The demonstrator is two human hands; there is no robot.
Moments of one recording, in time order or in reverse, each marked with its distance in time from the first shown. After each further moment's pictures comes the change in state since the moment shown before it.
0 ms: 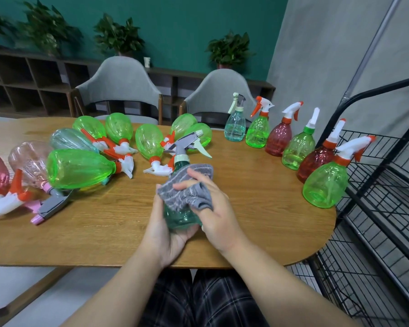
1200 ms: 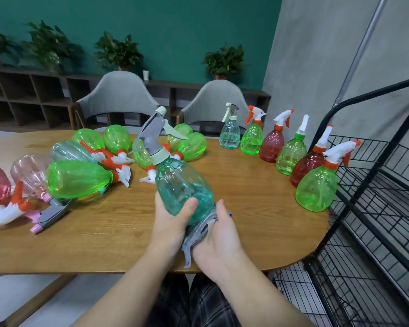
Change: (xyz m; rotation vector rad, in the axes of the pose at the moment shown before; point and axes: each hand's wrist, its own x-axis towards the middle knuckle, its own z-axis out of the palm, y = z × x) left_hand 0.003 -0.014 0.019 0.551 0.095 0.427; right_hand -0.018 -0.029 0.005 1.363 0.352 0.813
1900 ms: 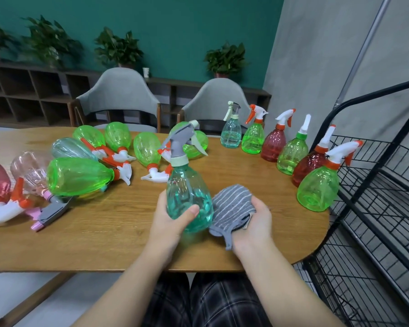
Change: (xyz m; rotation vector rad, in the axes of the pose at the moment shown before) left_hand 0.005 -0.010 -0.018 0.107 -0.053 -0.002; right_hand 0.010 -0.044 -0.018 -0.034 0.315 -0.246
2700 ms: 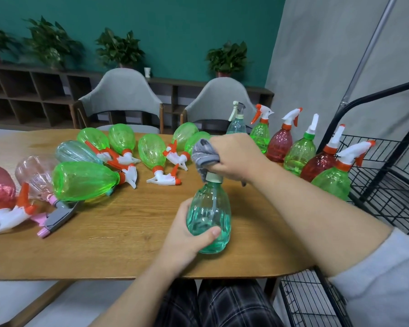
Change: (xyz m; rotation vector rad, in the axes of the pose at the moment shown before) left_hand -0.009 -0.002 -0.004 0.203 -0.215 -0.045; right_hand 0.037 -0.053 0.103 -2.103 -0.611 -1.731
